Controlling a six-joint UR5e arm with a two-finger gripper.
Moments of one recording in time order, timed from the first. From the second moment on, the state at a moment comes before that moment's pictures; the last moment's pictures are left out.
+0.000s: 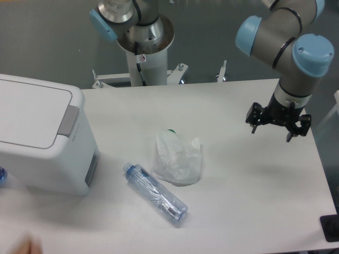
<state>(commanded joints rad) 2.80 -1.97 -1.44 -1.23 1.50 1.09</state>
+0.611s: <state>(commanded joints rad) 2.79 -1.95 -1.45 -1.24 1.43 1.08</state>
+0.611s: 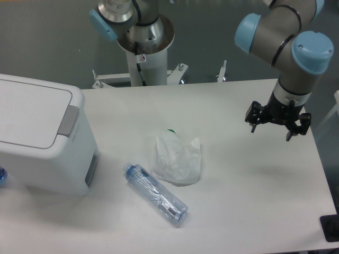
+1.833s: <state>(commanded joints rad) 2.59 -1.83 -1.45 -1.24 1.09 0.47</state>
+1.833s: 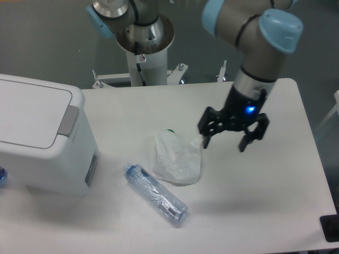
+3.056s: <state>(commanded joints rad) 2.29 -1.65 -1.61 -1.24 1.00 0.28</state>
